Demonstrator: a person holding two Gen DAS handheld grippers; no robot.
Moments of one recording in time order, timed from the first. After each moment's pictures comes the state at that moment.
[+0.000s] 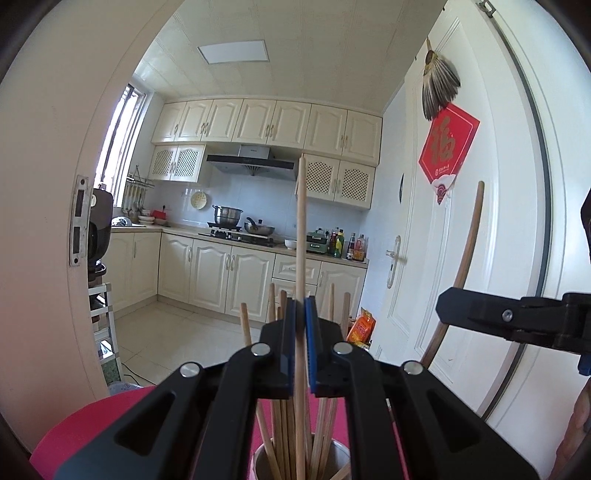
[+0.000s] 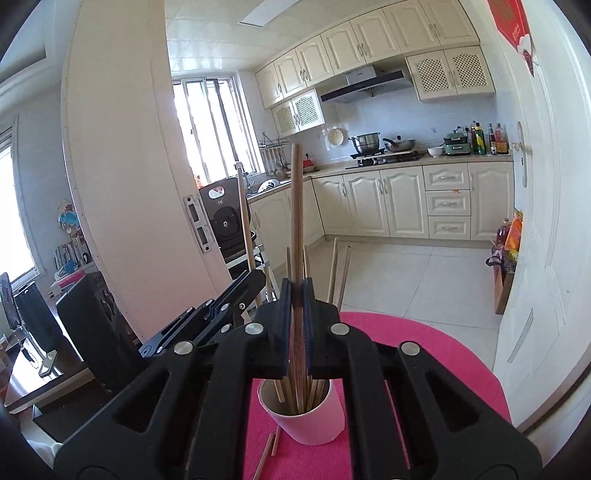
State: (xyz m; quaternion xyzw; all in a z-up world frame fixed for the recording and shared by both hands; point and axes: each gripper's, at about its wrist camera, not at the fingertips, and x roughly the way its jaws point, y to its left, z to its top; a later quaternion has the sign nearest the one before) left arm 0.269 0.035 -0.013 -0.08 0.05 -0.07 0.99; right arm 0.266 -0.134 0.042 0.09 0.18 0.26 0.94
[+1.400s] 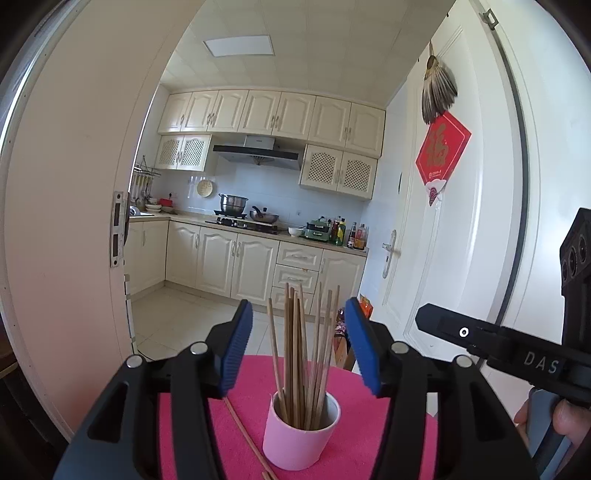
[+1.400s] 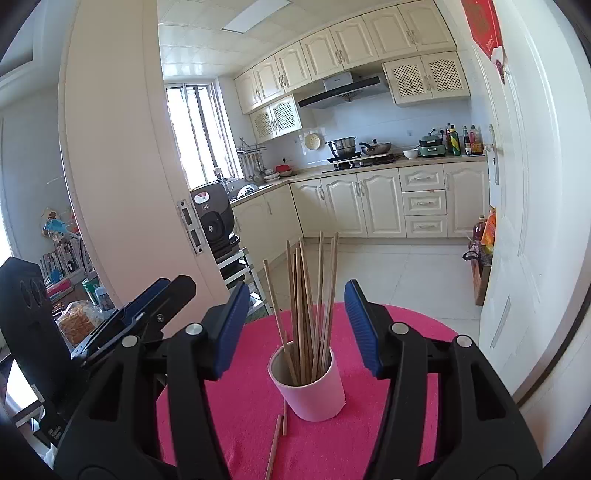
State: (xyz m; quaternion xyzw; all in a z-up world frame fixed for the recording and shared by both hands) left arm 0.173 0.057 0.028 -0.08 0.08 -0.06 0.99; right arm 0.207 -0.133 0.063 0.10 0.18 0.21 0.96
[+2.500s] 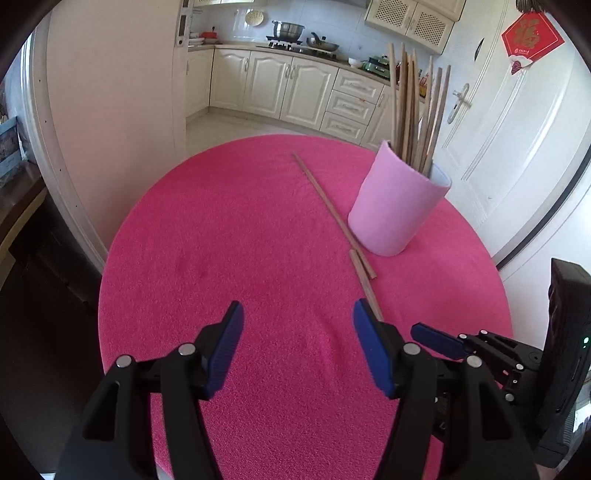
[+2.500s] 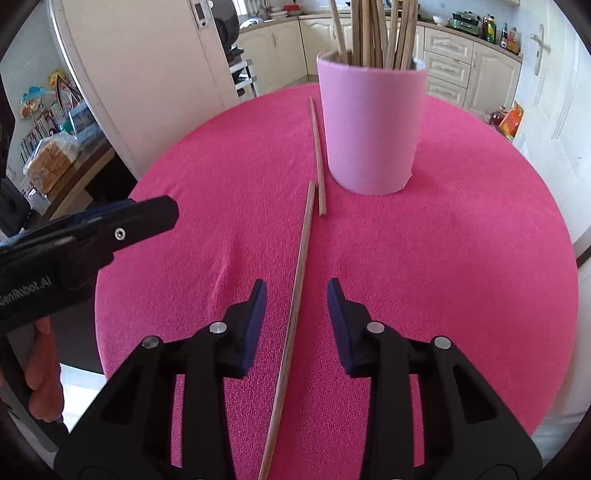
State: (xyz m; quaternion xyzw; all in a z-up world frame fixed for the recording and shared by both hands) left arm 0.155 0.120 -0.118 -0.12 0.43 0.00 0.89; right arm 0.188 -0.031 -0.118 -0.03 0.48 0.22 0.85
